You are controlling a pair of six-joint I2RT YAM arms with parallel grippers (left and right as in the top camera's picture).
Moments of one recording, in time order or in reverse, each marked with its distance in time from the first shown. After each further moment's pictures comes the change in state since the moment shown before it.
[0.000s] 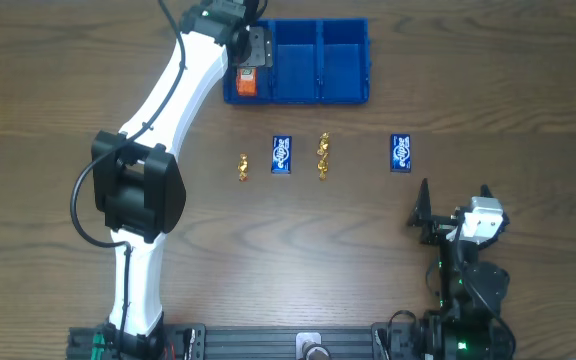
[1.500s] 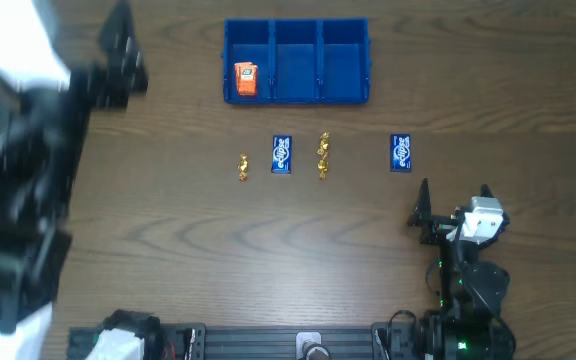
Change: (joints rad) left arm 0.129 -1.274 -0.687 0.469 0.008 0.209; right arm 0.000 0.000 0.000 0.000 0.000 0.000
